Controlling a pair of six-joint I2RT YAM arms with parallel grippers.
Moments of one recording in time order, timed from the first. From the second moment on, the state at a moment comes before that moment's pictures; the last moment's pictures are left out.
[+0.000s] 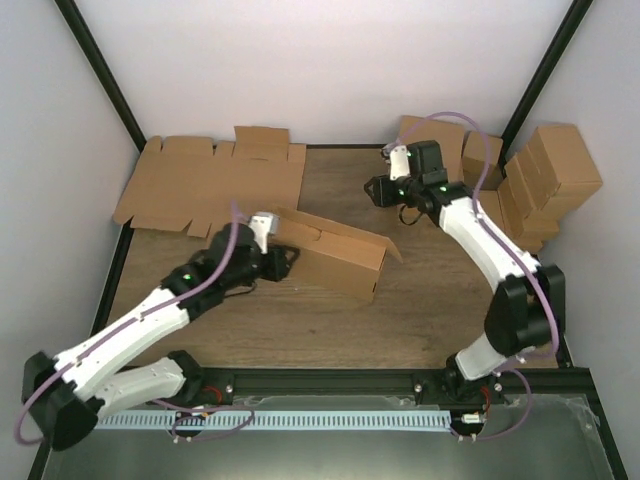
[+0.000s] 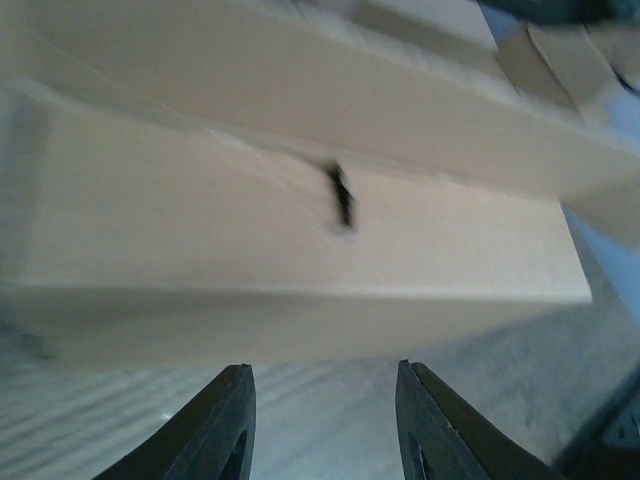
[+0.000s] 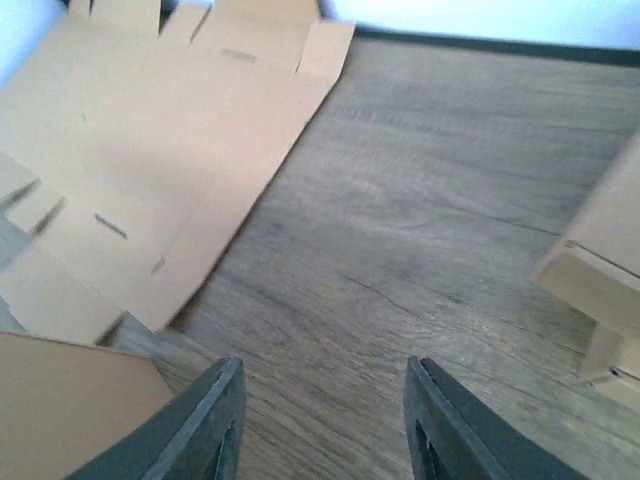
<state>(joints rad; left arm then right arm) -0.81 1.05 0.78 -0.30 0.06 -0.55 0.30 1.60 1.32 -0.44 -0.32 0.08</state>
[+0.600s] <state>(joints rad) -0.45 1.05 0.97 -0.57 0.07 -0.32 0.41 0.98 0.94 -0.57 -0.15 0.38</state>
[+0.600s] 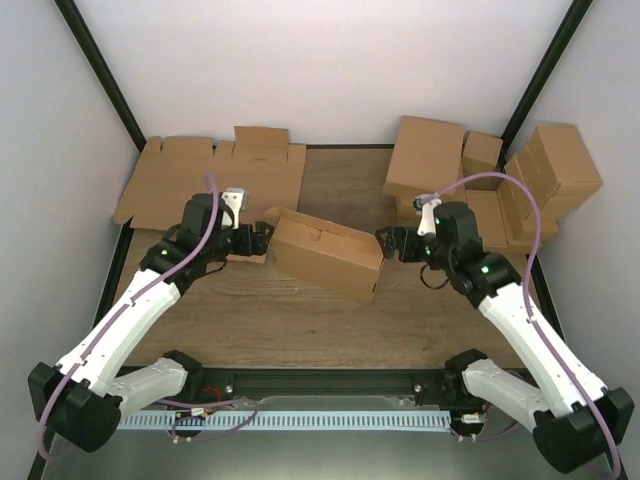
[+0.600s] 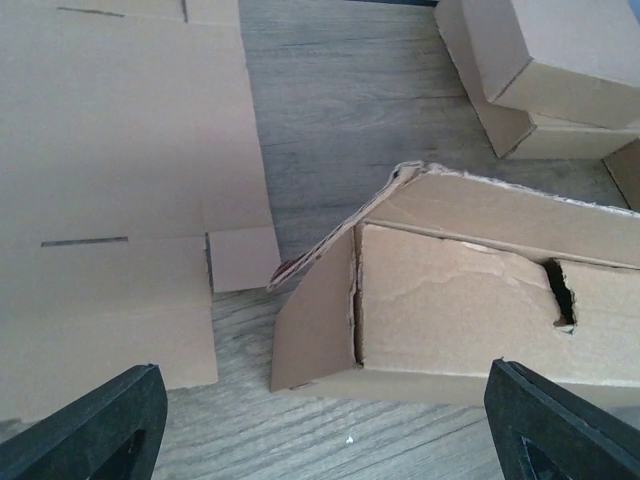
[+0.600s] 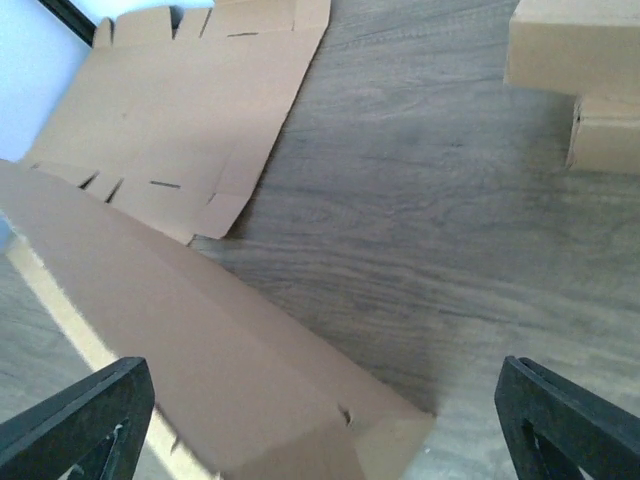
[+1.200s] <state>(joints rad) -0.45 1.26 1.09 -0.50 0.06 -0.18 0.41 0.88 0.83 -0.63 -0.20 0.49</state>
